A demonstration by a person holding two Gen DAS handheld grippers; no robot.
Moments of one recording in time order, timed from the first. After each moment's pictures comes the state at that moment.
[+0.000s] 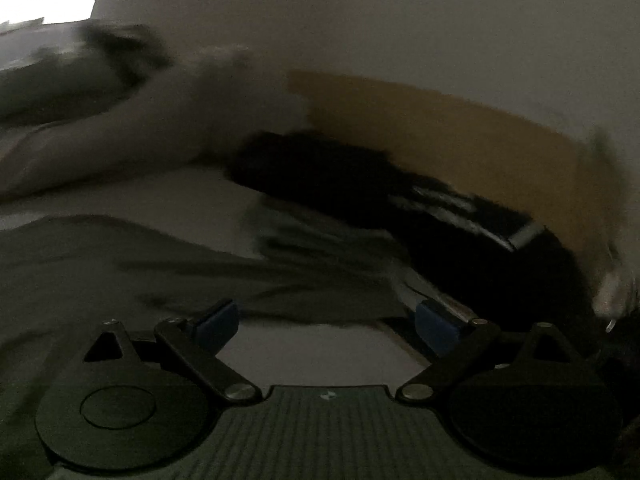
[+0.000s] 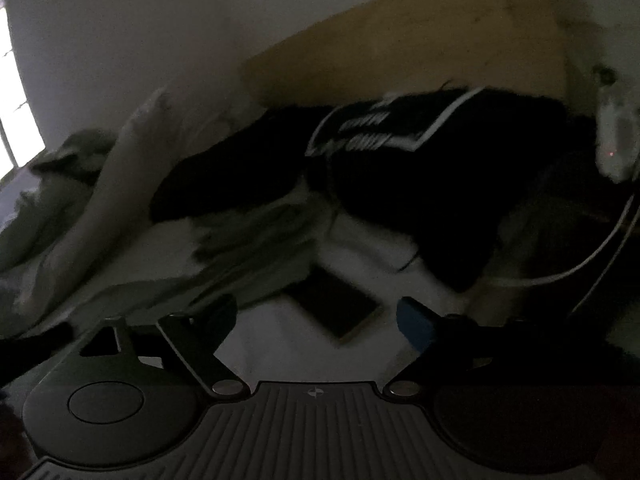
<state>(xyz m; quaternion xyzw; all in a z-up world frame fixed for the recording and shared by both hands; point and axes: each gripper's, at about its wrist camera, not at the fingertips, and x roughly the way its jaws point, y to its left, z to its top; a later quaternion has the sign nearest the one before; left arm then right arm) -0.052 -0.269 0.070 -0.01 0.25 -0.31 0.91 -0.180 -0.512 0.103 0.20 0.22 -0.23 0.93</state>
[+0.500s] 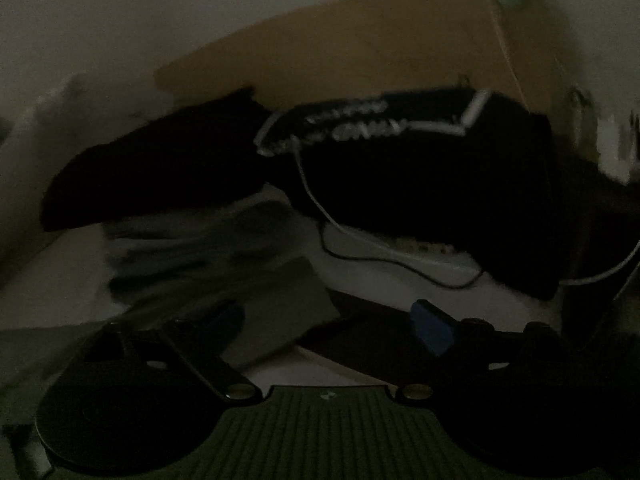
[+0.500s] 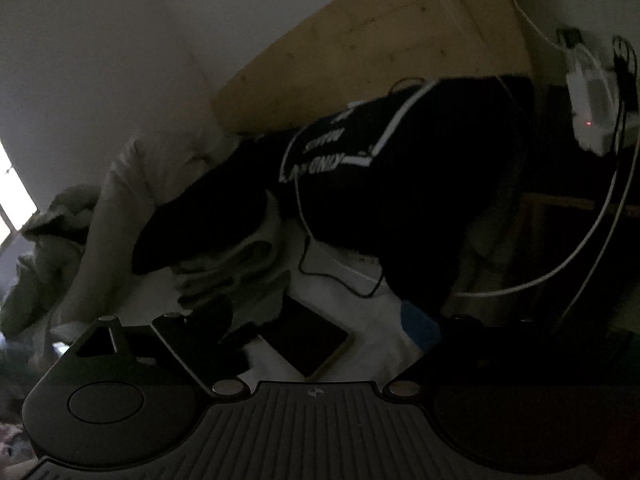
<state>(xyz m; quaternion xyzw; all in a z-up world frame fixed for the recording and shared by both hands) -0.008 -0.442 -0.012 0.19 0.23 -0.40 0.87 -0.196 -0.579 0.089 0.29 0.19 -0.23 0.91</state>
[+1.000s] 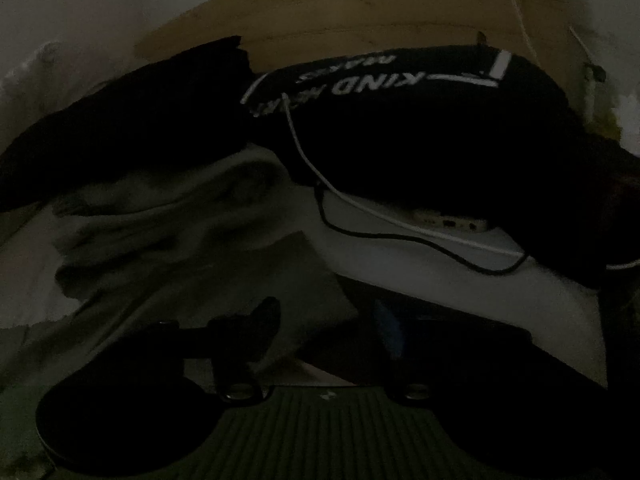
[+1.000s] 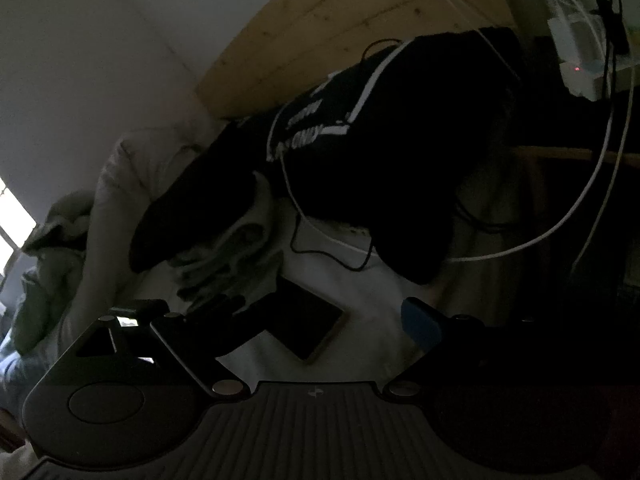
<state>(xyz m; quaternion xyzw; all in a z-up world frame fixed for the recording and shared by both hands) 0.033 -0.466 -0.048 0.20 0.26 -0.42 0.85 -0.199 -0.595 0.072 0.34 0.21 -0.22 0.89</state>
